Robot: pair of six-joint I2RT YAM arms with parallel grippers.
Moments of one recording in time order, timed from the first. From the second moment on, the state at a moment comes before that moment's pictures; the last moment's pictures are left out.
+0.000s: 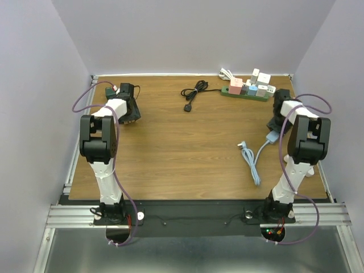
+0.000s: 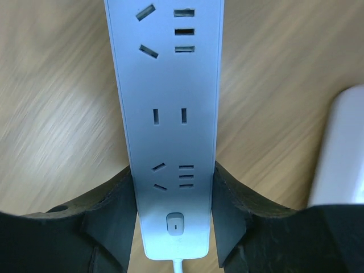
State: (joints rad) left arm -0.08 2.00 1.43 -0.49 -0.27 -0.39; right arm -0.15 1.95 1.37 -0.73 0.45 0.63
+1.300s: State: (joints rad) left arm 0.09 1.68 1.43 -0.58 -0.11 -0.39; right arm -0.21 1.71 1.54 -0.79 0.12 0.41
